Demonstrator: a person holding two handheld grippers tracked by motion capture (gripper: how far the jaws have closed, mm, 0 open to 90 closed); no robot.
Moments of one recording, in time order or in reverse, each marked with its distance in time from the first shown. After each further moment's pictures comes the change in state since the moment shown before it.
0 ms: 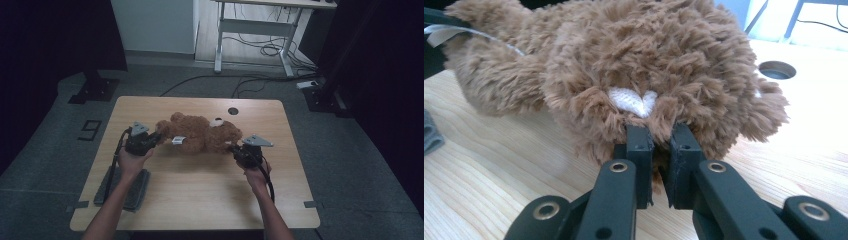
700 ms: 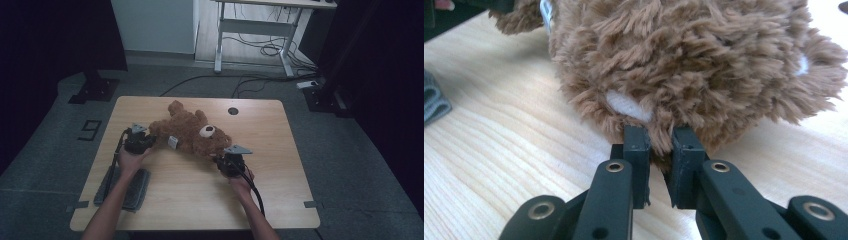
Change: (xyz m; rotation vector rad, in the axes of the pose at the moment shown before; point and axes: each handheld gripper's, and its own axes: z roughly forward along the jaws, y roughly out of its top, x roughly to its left) left arm 0.035 -0.019 0.031 0.104 0.087 -0.060; right arm 0.040 -0.032 0.040 0.095 0.038 0.025
